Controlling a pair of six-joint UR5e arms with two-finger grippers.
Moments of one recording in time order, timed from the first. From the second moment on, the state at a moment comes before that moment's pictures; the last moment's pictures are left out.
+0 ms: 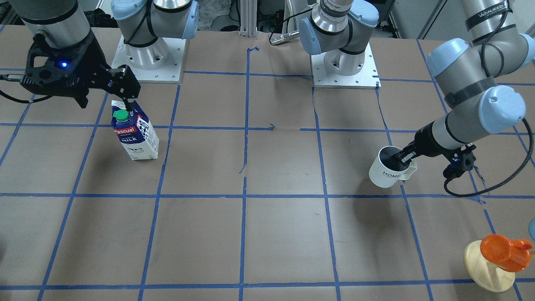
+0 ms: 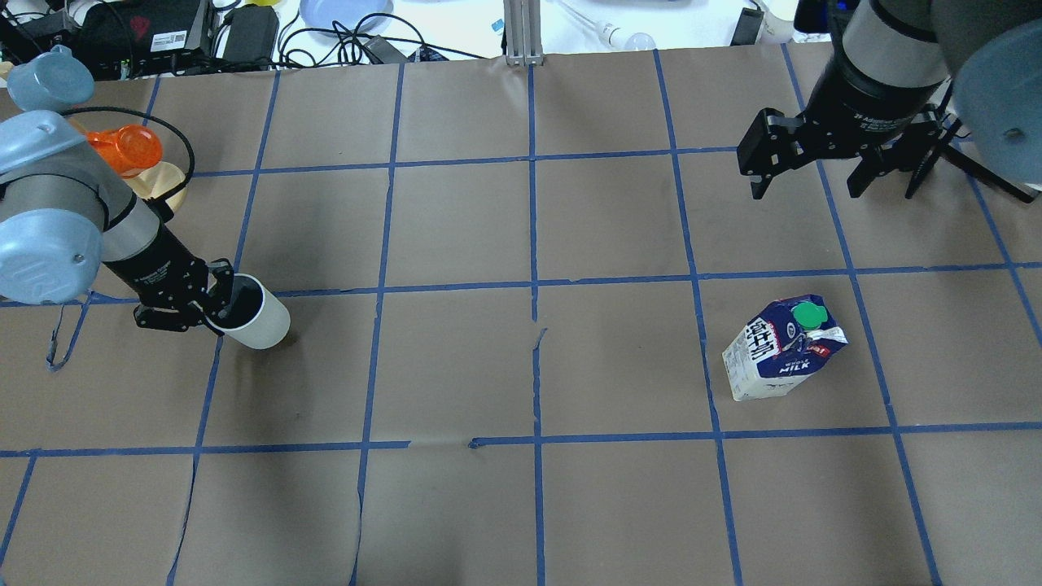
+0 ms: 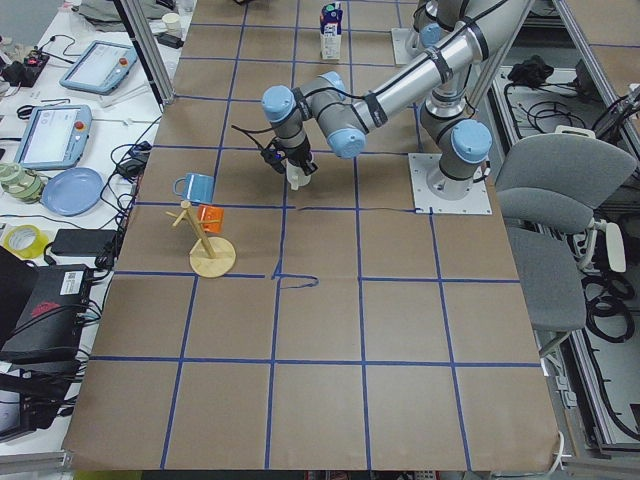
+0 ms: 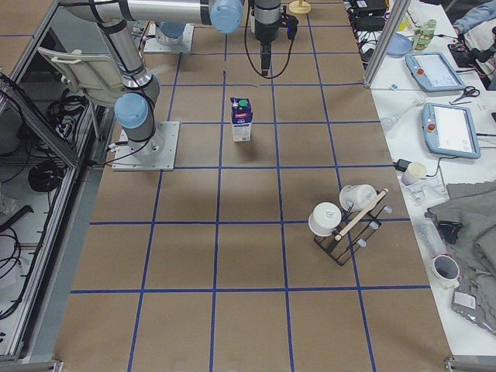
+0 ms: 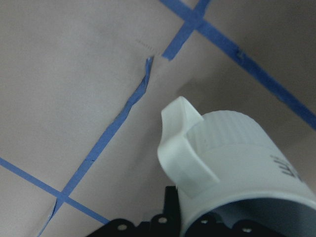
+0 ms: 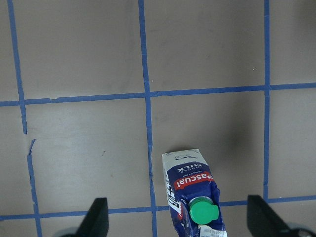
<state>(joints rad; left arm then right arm) -1.19 -1.77 -1.81 -1.36 1.53 -0.32 1.51 -1.61 1.63 -1.61 -1.59 -0.01</state>
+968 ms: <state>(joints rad) -1.59 -1.93 -1.55 -1.34 1.37 -0.86 1.50 -1.61 1.75 -1.62 -1.60 -0.07</state>
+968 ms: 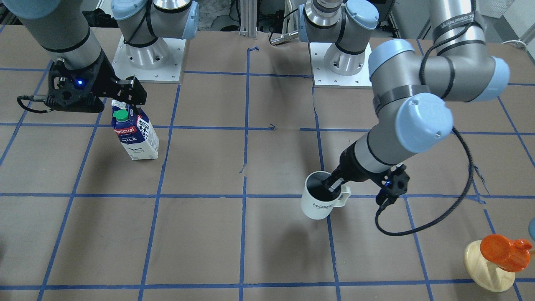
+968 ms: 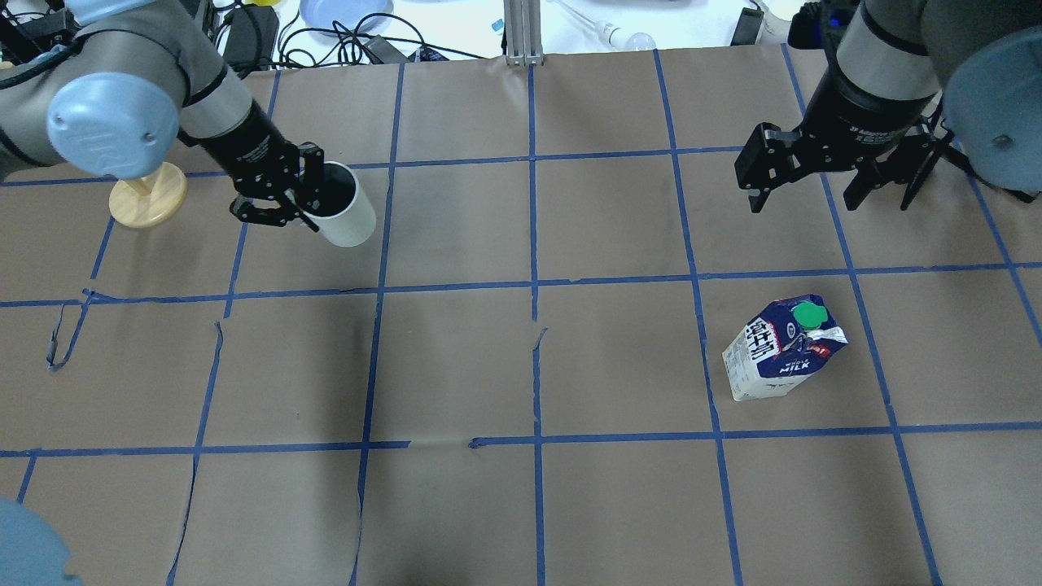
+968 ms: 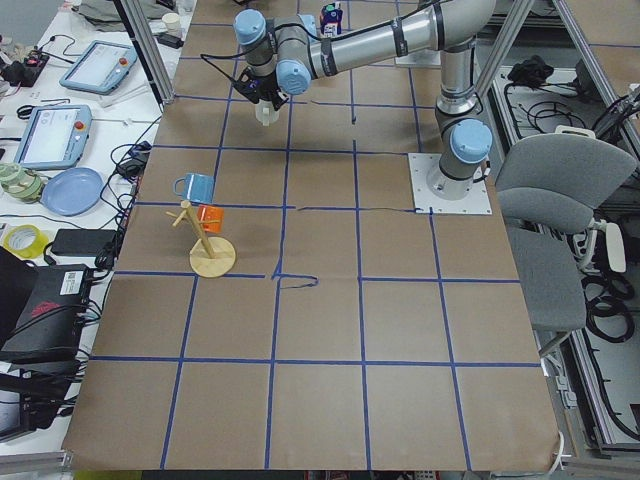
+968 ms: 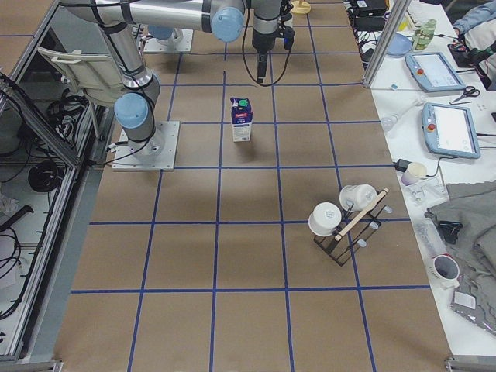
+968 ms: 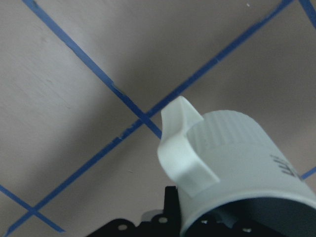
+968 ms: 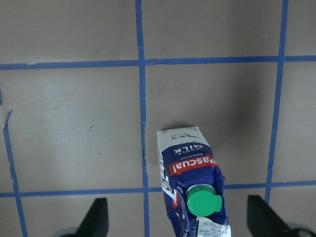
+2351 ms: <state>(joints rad) -1.82 -2.09 -1.55 -1.12 1.31 -1.21 1.42 -1.61 1.95 -1.67 -1.60 -0.22</state>
